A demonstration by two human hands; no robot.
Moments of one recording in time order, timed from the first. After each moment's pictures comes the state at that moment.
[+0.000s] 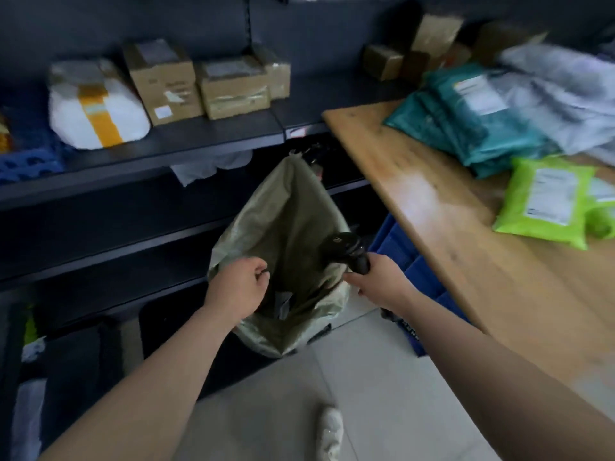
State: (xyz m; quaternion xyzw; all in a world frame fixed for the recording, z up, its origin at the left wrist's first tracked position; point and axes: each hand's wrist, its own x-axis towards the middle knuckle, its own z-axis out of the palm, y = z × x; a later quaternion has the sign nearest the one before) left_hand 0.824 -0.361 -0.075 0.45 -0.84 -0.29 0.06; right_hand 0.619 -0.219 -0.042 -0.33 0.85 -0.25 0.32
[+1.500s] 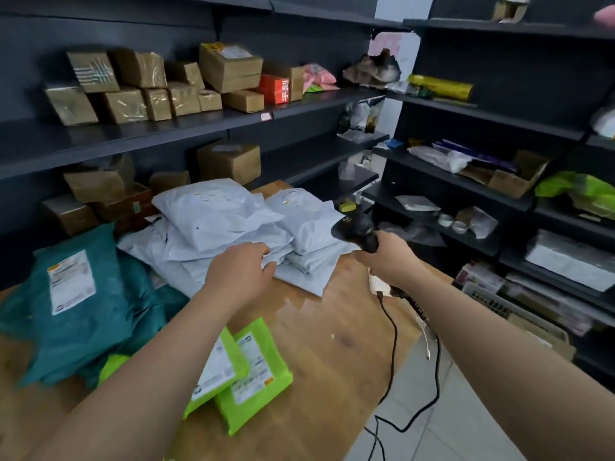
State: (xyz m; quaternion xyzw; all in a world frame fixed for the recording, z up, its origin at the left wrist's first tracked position) left_hand 0.007 -0.086 0.142 0.21 -0.96 -0.14 0.12; right_hand -0.133 0.123 0.170 -0.22 0.92 -0.30 0.09
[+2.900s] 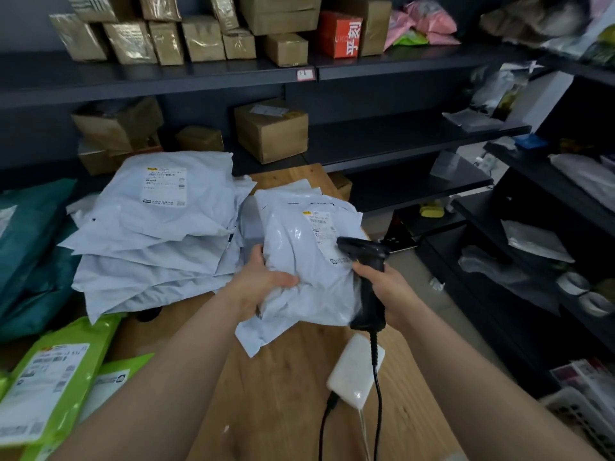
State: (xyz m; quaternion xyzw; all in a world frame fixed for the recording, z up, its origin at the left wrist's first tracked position) left_hand -0.268 -0.061 0.030 0.45 -0.58 -0.66 0.17; right_hand -0.456 0.079 0.030 -0.11 0.69 -0.57 0.45
